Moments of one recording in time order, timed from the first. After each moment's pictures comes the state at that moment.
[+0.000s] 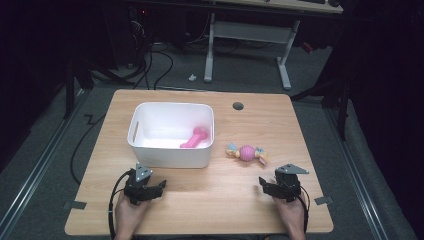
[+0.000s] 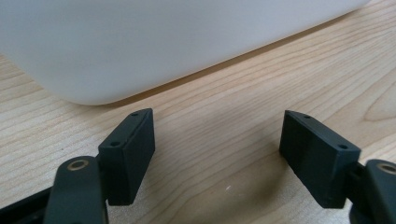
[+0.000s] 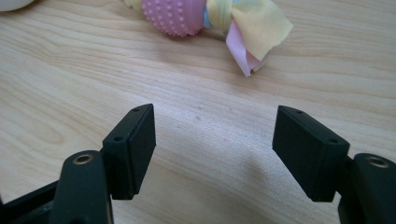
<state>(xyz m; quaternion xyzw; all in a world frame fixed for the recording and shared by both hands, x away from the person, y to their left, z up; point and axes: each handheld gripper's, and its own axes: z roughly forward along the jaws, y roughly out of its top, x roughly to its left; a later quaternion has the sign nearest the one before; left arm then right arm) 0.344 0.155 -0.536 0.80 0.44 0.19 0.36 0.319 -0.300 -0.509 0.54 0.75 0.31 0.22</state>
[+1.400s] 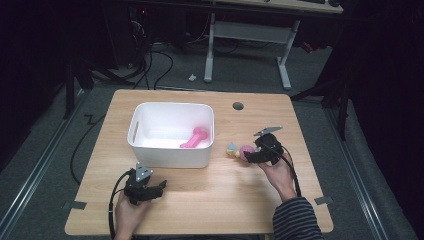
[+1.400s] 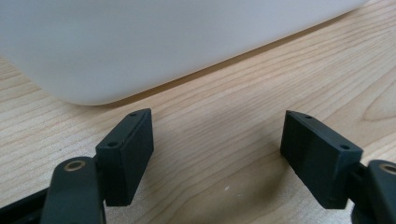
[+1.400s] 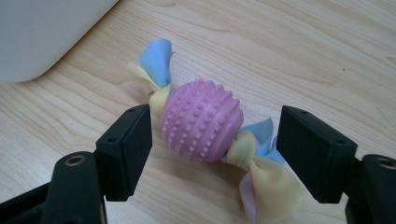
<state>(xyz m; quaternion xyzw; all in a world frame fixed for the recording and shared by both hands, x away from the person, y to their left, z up) 0.345 0.155 -0.536 0.80 0.44 0.19 0.36 0.417 -0.253 -0.454 0.49 0.82 0.25 0.19</state>
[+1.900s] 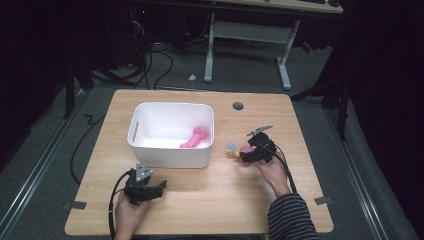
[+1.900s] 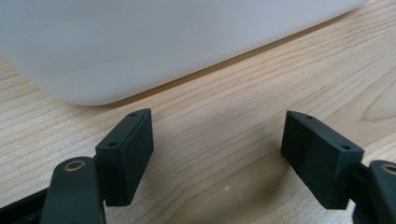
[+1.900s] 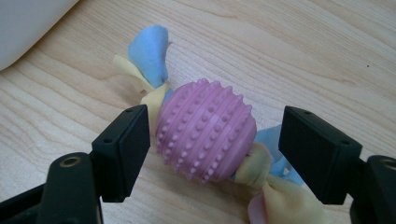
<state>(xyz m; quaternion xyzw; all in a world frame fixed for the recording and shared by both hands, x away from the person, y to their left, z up) 0.345 0.155 -0.536 0.80 0.44 0.19 0.36 0.434 -0.242 -0.472 0.49 0.83 0.21 0.18</state>
